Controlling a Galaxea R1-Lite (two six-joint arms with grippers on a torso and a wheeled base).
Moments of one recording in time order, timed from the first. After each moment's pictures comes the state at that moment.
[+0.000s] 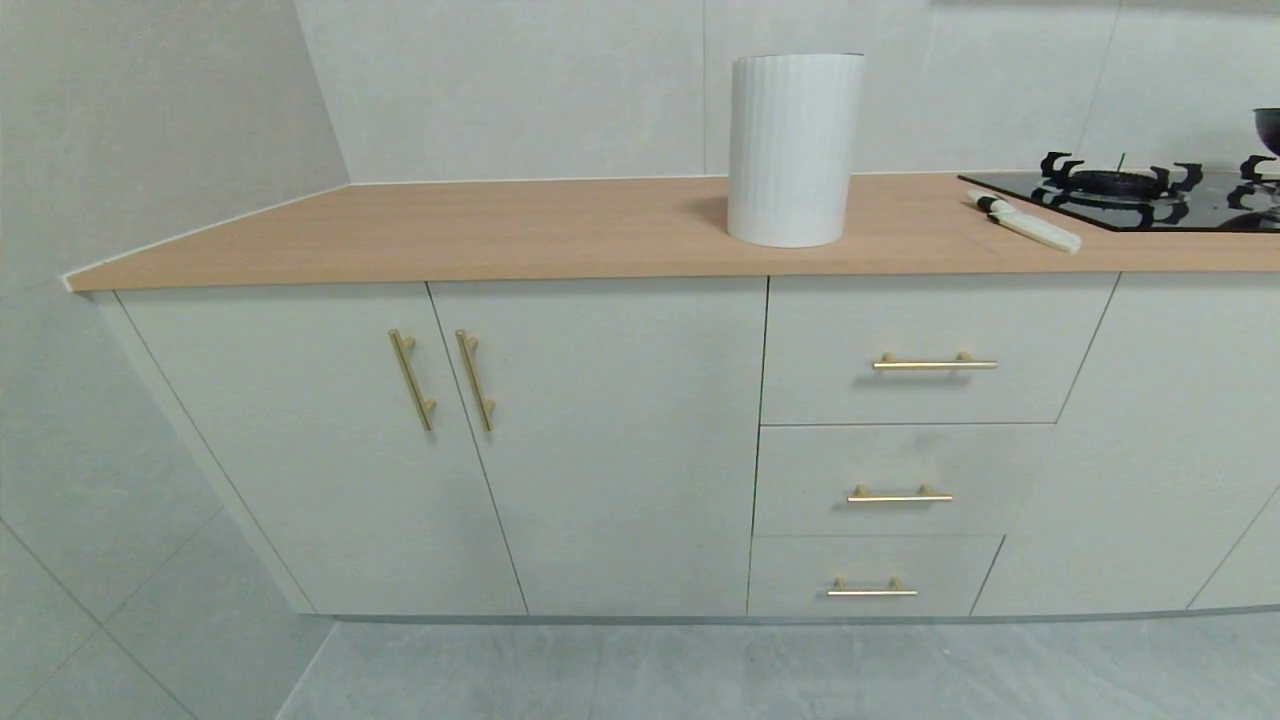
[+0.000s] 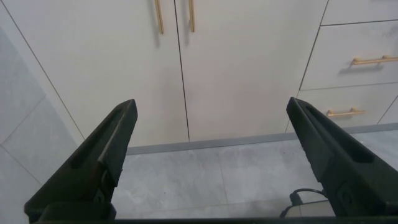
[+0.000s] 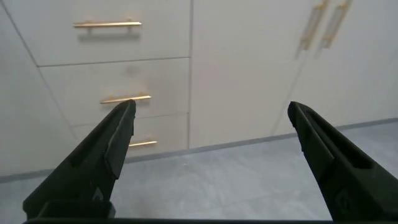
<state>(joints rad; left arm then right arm) 0.00 0.00 0.00 0.01 -0.10 0.02 0.02 0.16 -0.40 0.24 -0.32 -0.08</state>
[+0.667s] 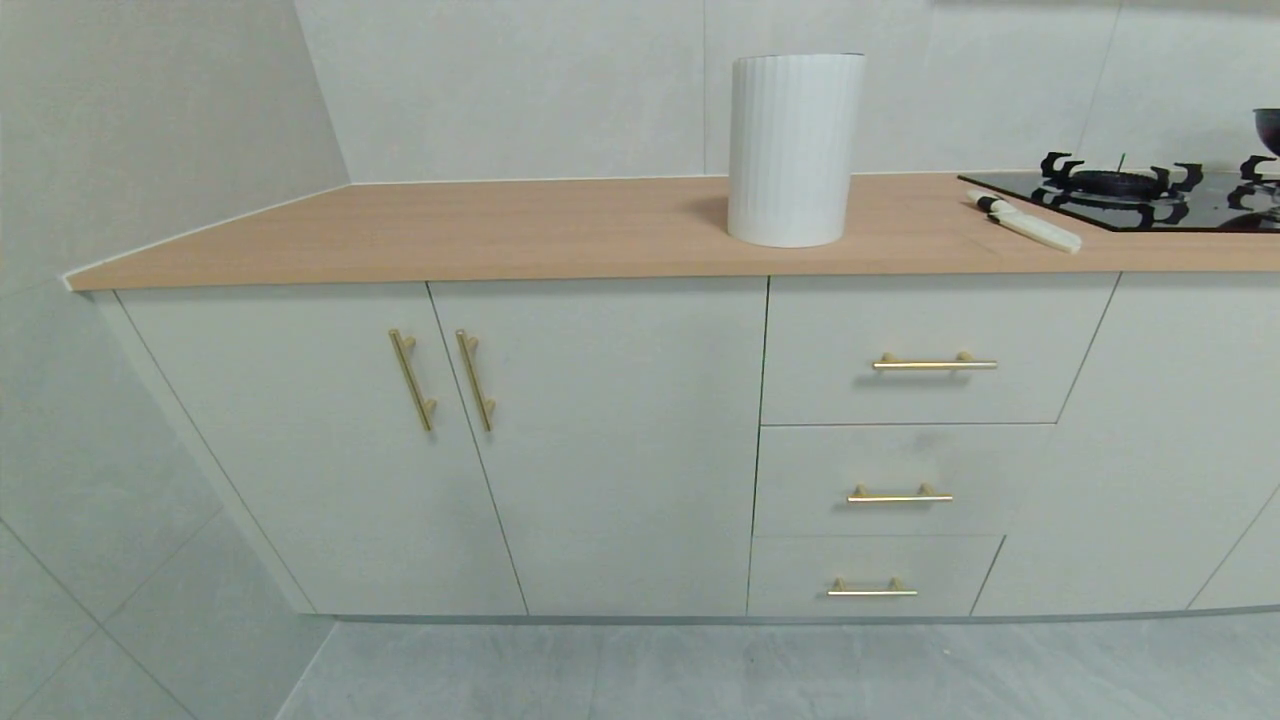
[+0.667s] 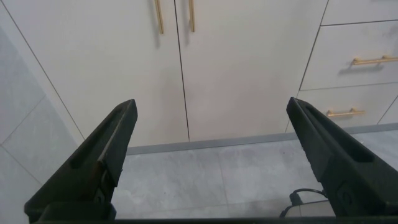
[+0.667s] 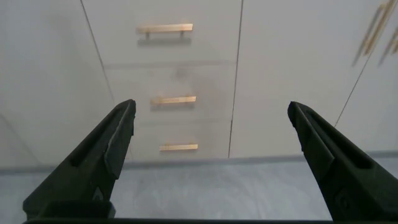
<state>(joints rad) 0.00 0.00 0.00 0.01 -0.10 0.02 0.00 0.00 -0.25 0.21 -0.06 0.00</state>
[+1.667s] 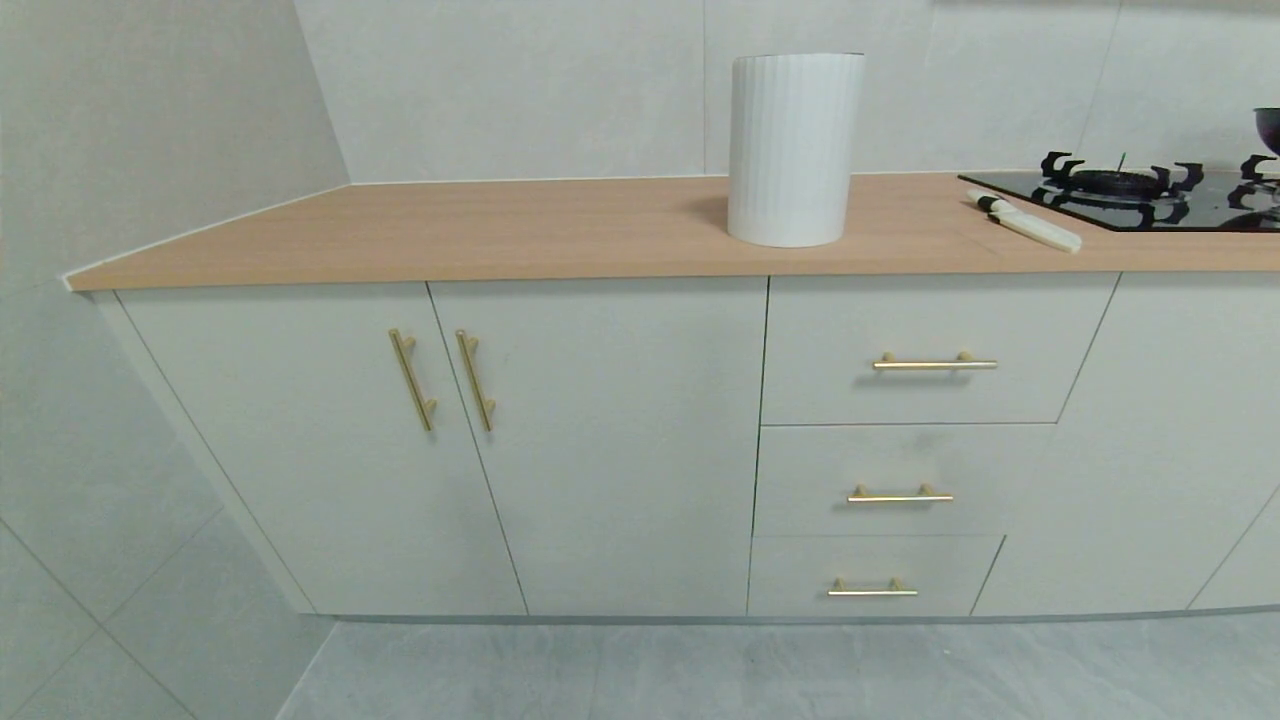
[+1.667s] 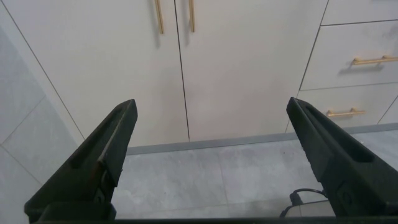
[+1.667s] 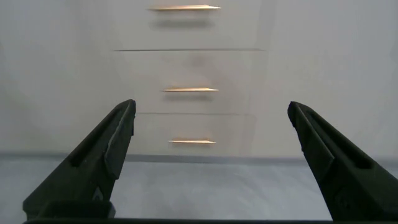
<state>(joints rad) 0.00 0.00 0.00 0.01 -0.10 0.02 0.00 0.00 0.00 0.00 -0.04 0.00</state>
